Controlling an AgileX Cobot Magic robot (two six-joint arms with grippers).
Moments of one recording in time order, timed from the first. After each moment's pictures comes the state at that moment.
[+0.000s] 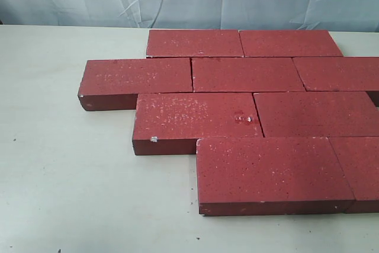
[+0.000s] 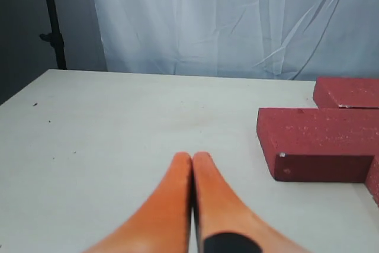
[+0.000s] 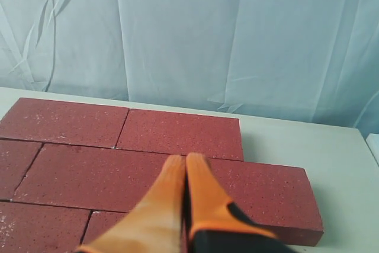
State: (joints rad) left arm 0.05 0.08 -0.06 0.00 0.23 -0.05; right arm 0.02 0.74 -0.83 0.13 0.51 -0.18
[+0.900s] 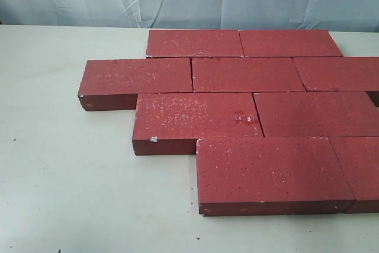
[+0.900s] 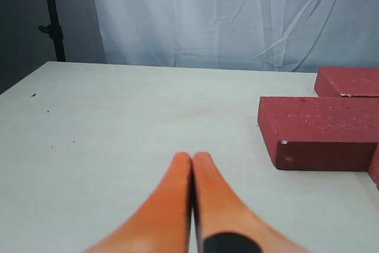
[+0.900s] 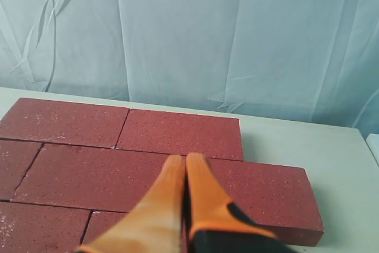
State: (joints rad) left arm 0.05 0.01 -0.01 0.00 0.23 -0.05; right arm 0.02 0.74 -0.83 0.13 0.51 -0.18
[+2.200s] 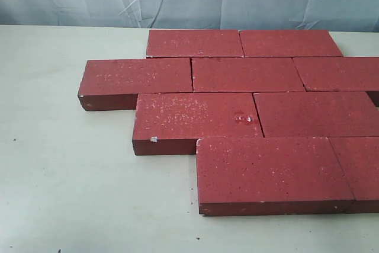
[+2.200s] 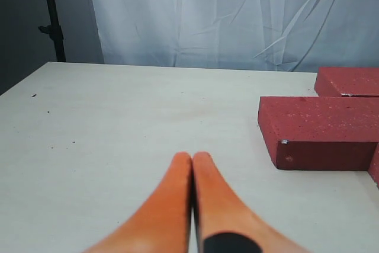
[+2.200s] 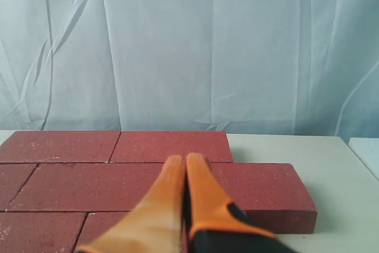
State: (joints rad) left arm 0.05 0.01 -0.01 0.00 0.23 -0.05; right arm 0.02 0.19 -0.36 0.01 0.35 0.00
